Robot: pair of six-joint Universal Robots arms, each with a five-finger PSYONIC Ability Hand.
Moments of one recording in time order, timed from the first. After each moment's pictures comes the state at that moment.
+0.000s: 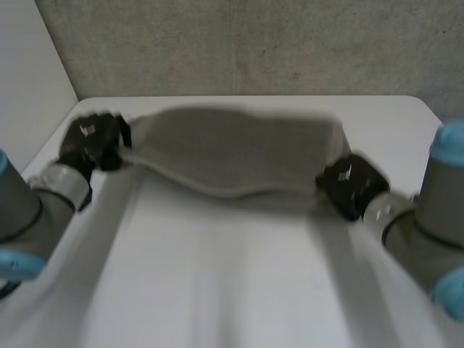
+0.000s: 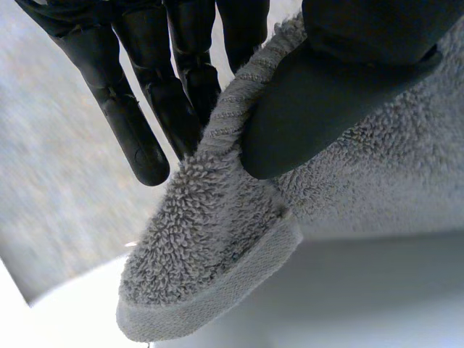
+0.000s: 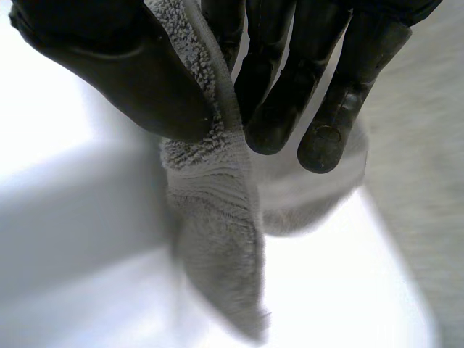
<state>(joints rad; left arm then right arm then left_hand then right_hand) 4.53 -1.89 -1.76 3.63 -1.34 3.22 1.97 -1.25 1.63 0.02 1.48 2.38 1.18 1.22 1.22 1.22 1.03 1.34 1.34 1.34 1.34 1.18</state>
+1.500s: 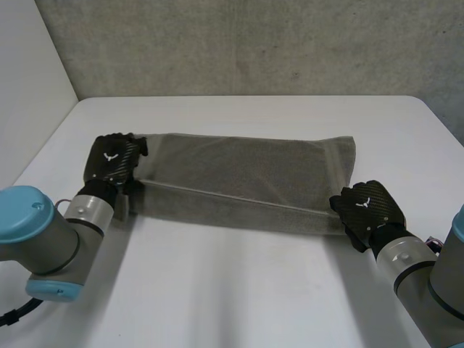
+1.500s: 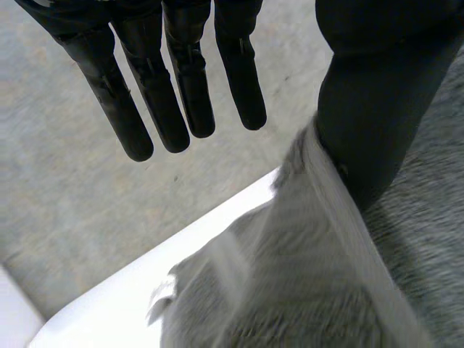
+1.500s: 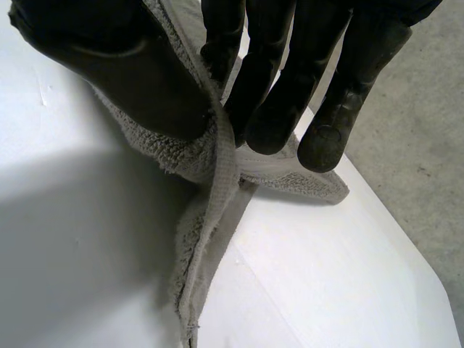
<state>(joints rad) 4.47 -2.06 -1.85 3.97 -1.41 3.36 1.88 -1.34 2.00 -0.37 1.45 2.51 0.66 0.66 0.66 0.66 0.48 1.34 1.34 1.34 1.35 1.18</state>
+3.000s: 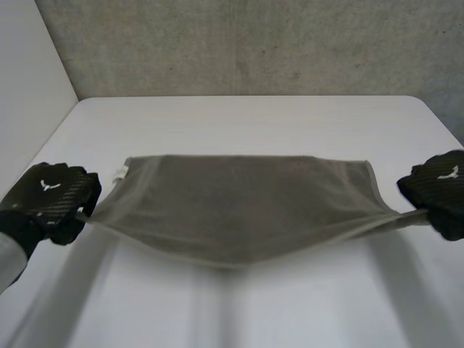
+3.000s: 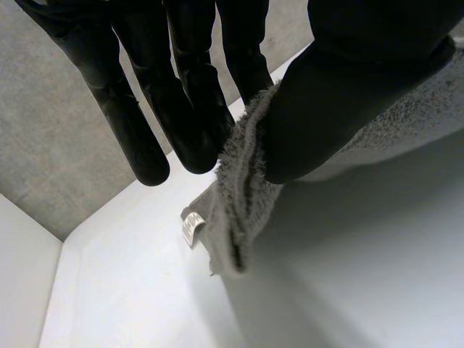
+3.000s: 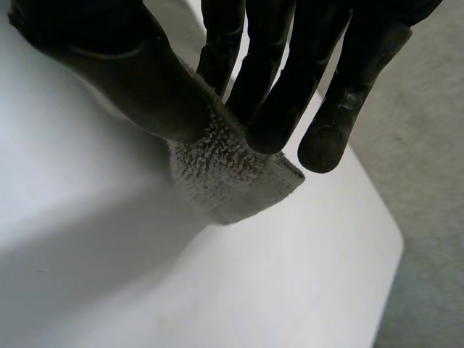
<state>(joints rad) 4.71 -1.27 -2.08 3.07 -1.19 3.60 1.53 -1.75 1.74 0.50 1.18 2.23 1.17 1.22 1.22 1.22 1.01 1.34 1.35 1.35 1.35 1.17</state>
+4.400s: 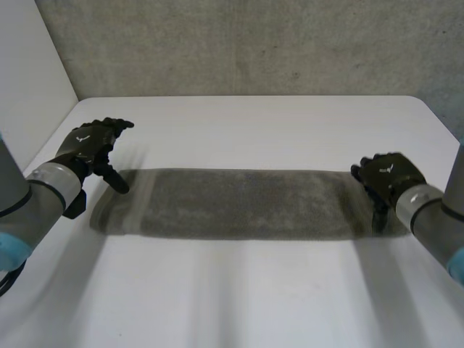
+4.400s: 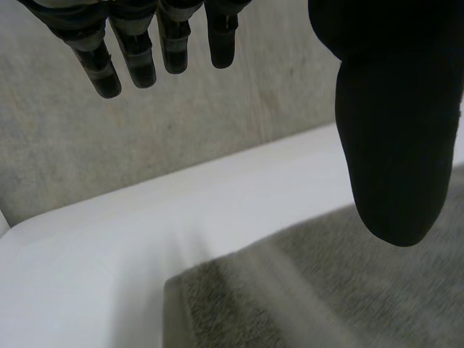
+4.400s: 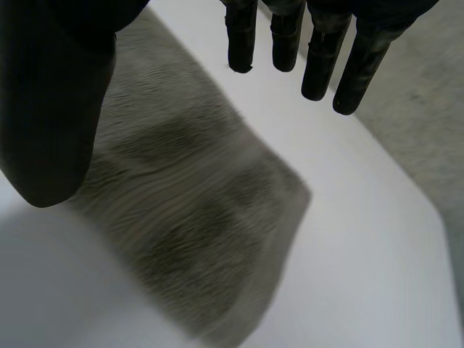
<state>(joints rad) 4.57 -1.92 -1.63 3.38 -1.33 3.14 1.79 -1.20 1.62 0.01 1.49 2.55 0.17 0.17 0.17 0.17 0.03 0.23 0.25 0.25 0.27 0.06</state>
